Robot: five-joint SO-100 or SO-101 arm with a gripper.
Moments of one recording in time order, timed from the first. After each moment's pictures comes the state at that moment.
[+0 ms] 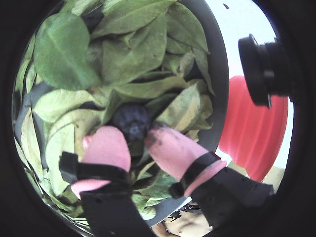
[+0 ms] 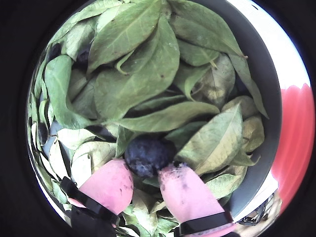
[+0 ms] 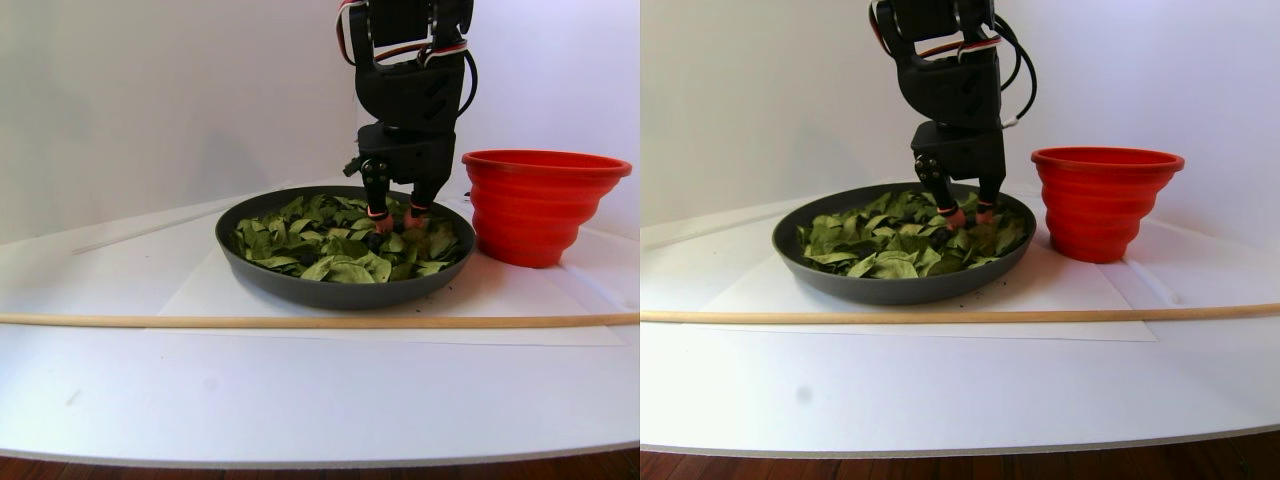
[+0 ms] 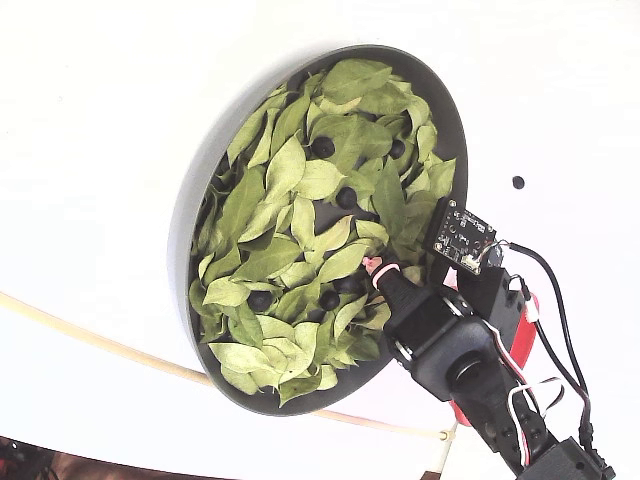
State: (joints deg) arm 18.1 76.6 112.3 -8.2 -100.3
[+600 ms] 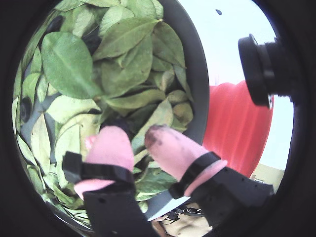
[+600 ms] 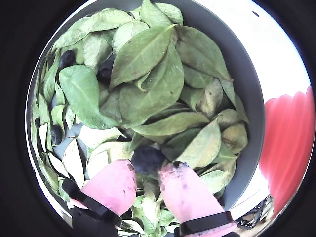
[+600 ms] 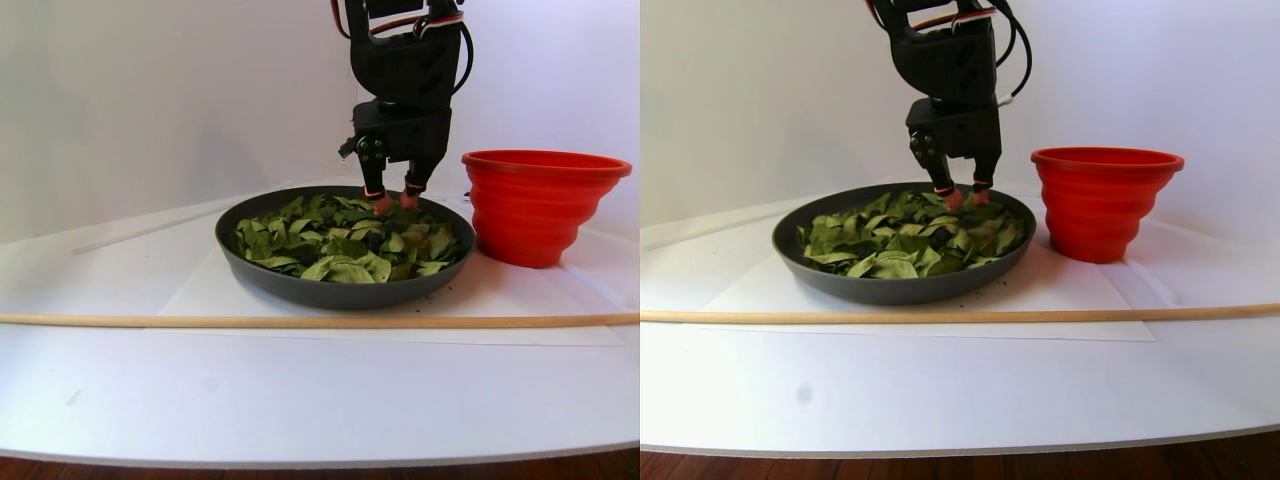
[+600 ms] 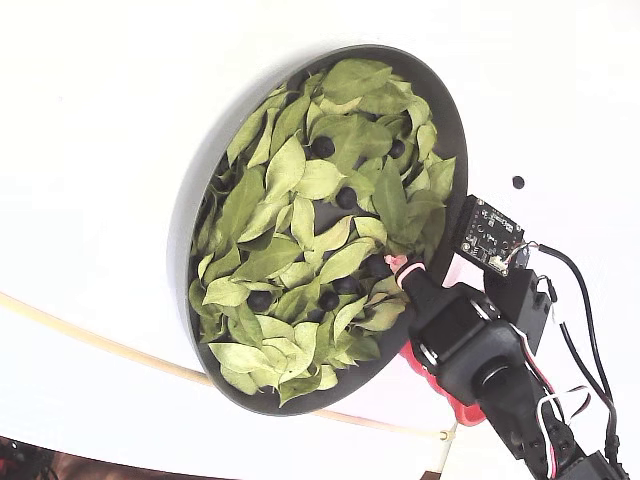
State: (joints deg) arm 17.4 84.4 115.8 -6.2 -101.0
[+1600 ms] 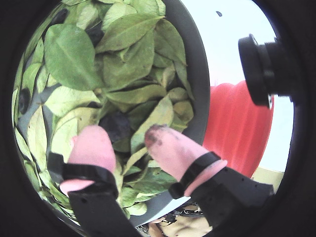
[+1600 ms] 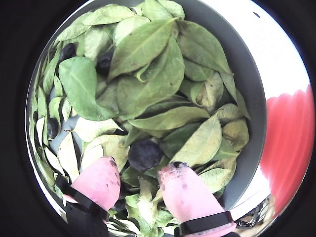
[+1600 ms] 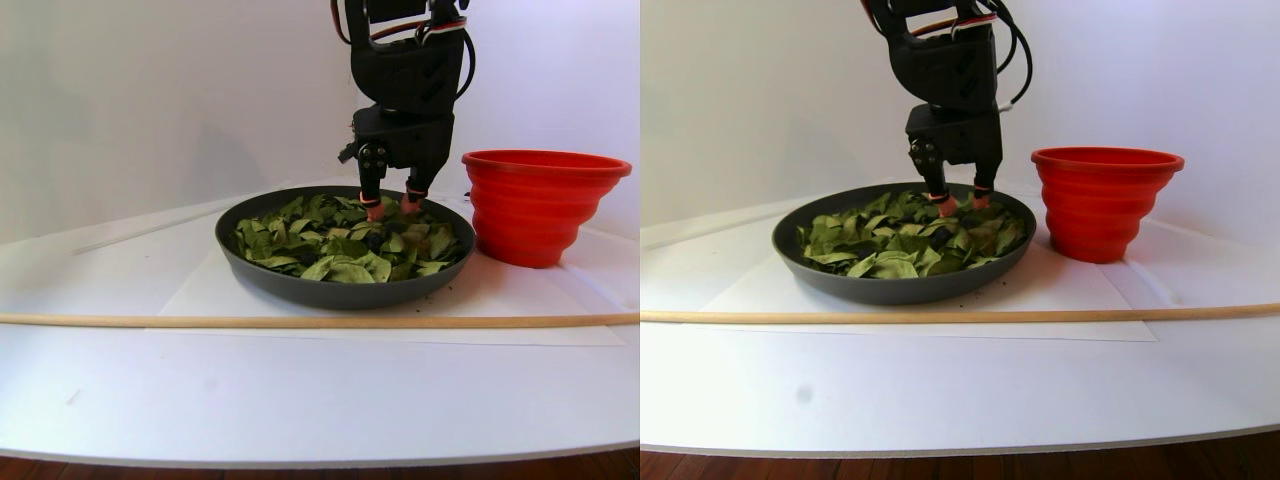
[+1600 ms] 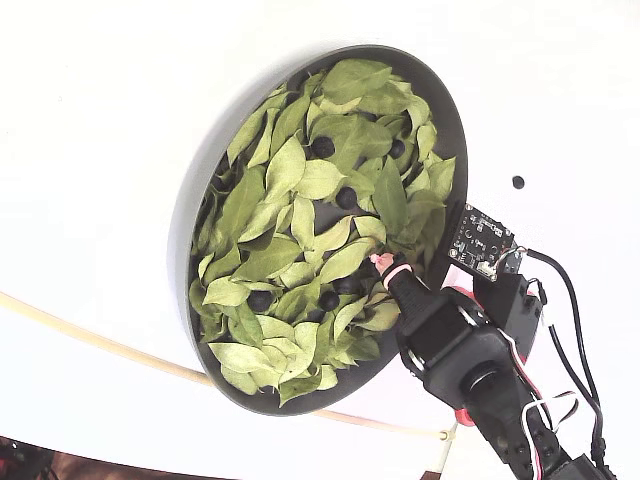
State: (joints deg) arm 17.8 82.4 117.4 -10.3 -102.5
